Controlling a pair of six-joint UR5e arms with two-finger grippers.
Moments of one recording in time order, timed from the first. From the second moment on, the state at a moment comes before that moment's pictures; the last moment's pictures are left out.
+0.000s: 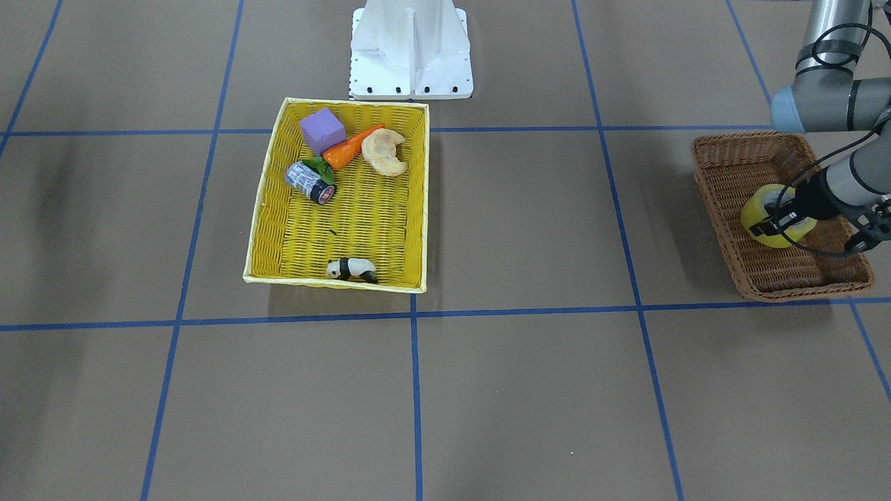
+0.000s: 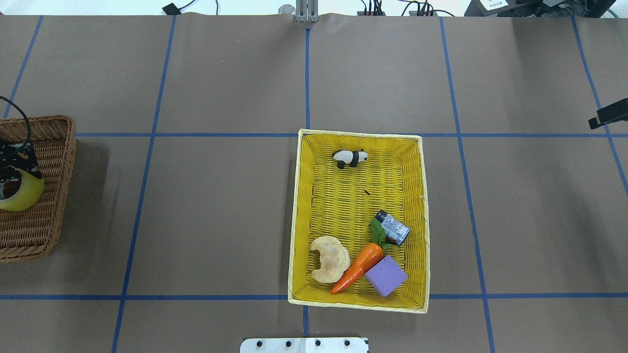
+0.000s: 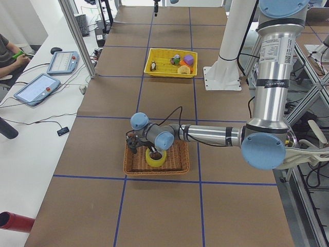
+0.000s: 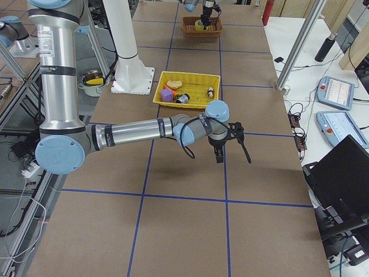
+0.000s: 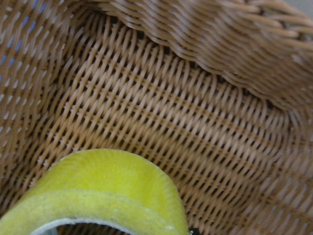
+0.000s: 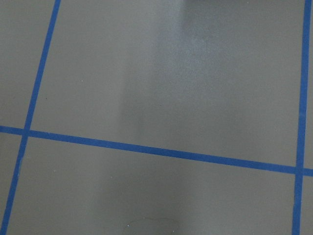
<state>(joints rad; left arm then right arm) -1.10 -1.60 -1.49 -2.01 -2.39 -1.14 1.30 -1.56 1.71 -1.26 2.32 0.40</state>
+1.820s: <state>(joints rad) -1.51 -1.51 -1.72 -1.69 -2.31 -0.05 1.50 -1.55 1.73 -1.56 2.33 0.02</state>
